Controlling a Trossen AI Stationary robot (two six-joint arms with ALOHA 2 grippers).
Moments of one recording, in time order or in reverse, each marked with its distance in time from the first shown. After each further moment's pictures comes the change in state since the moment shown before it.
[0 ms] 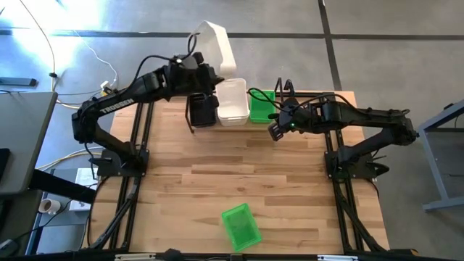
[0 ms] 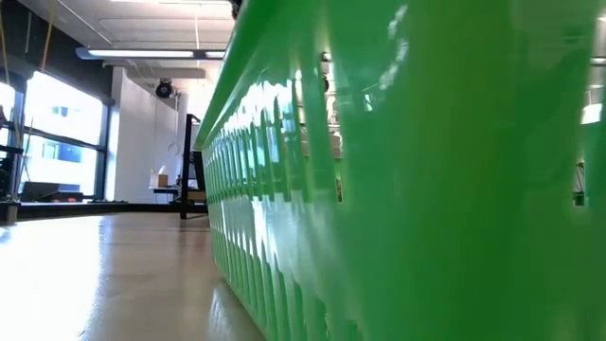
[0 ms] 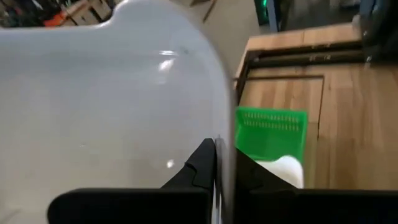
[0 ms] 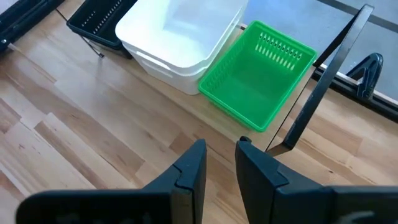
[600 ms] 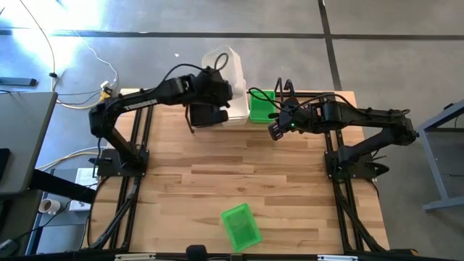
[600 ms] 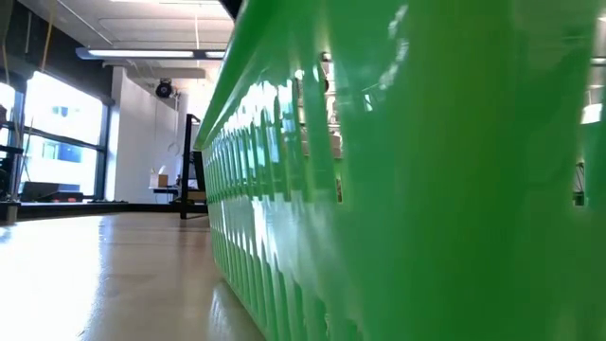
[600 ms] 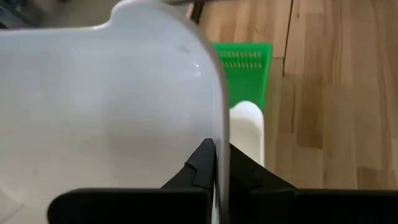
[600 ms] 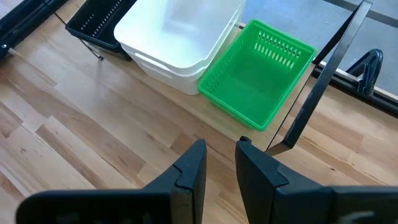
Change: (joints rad) left arm -0.025 0.184 0.022 -0.135 0.035 -0.028; right arm 0.000 0.000 0.000 -0.001 0.002 0.024
